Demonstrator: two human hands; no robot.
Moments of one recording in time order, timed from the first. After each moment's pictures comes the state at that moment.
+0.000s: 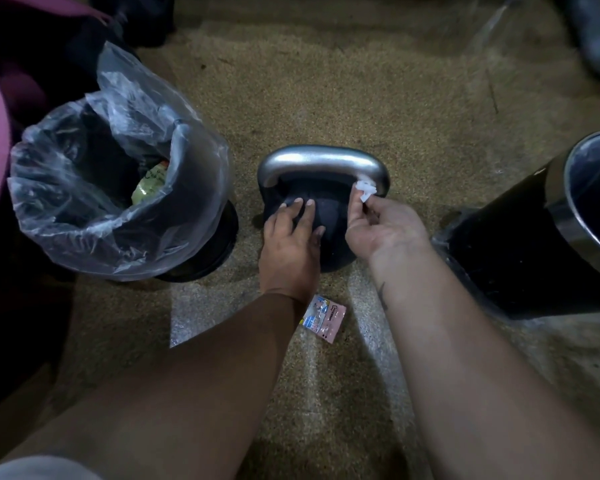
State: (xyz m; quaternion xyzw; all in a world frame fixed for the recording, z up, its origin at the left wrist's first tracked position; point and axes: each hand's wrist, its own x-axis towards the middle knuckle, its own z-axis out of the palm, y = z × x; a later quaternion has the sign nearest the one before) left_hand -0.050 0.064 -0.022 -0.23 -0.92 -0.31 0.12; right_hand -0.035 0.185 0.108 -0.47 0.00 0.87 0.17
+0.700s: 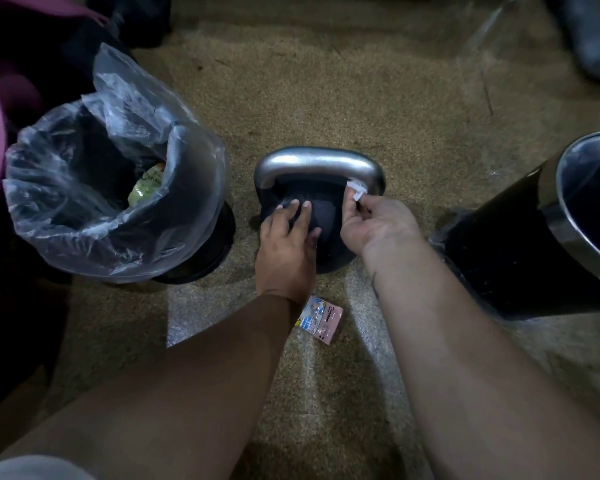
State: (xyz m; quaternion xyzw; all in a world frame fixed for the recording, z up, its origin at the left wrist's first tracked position) left_hand -0.049 0.063 -0.022 -0.23 -0.92 -0.30 0.12; right_hand -0.040 0.187 0.105 -0.50 -0.02 0.85 0.17
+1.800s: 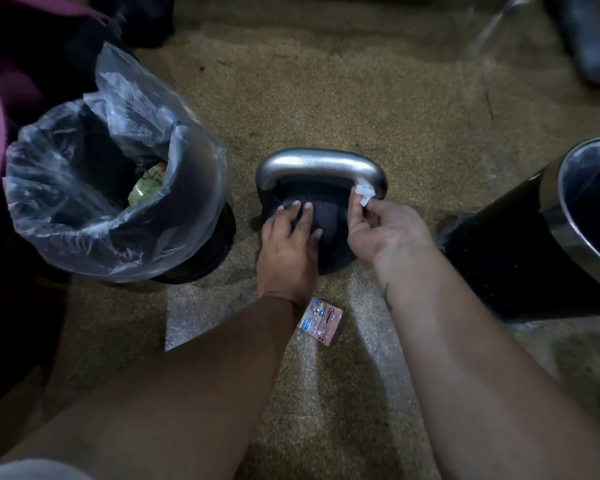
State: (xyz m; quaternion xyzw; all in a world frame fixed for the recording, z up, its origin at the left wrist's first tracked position) left_hand -0.049 0.064 -0.021 -0.24 -0.92 -0.30 0.11; right_hand -0.034 0.192 0.107 -0.48 -0.02 0.87 0.14
